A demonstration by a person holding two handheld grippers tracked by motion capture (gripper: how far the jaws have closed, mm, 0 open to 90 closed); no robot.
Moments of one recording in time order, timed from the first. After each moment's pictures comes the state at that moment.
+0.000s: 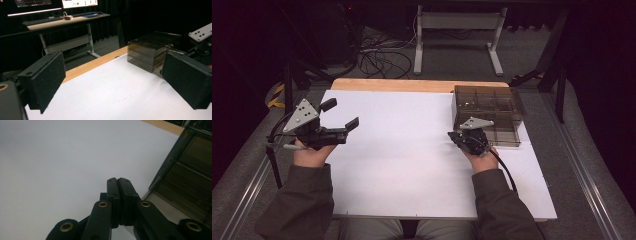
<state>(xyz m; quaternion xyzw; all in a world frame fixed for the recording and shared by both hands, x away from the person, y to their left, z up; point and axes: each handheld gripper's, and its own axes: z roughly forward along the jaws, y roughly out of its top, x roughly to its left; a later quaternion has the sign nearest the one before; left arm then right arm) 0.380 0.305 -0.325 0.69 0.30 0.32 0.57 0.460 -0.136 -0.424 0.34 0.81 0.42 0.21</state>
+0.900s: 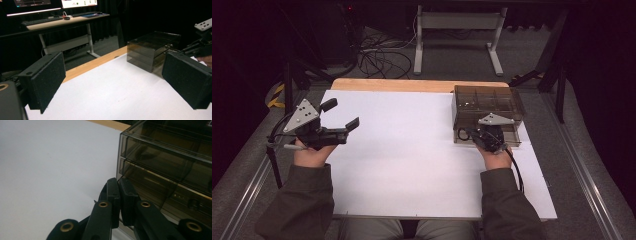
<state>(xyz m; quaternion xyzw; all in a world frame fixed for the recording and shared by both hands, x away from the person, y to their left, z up) 0.380 0.304 -0.325 0.69 0.30 0.31 0.57 0.462 -0.179 -0.414 0.39 0.77 0.44 0.24</state>
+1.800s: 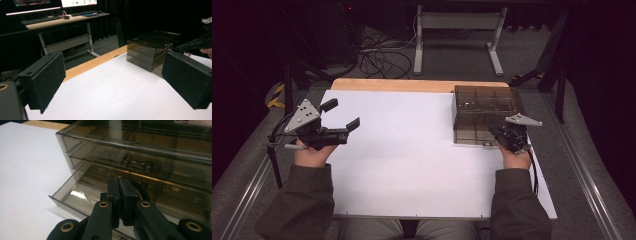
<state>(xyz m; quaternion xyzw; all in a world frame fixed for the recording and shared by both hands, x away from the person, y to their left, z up) 0.381 0.303 -0.326 0.70 0.30 0.31 0.57 0.462 -0.243 -0.415 0.47 0.72 0.45 0.26</state>
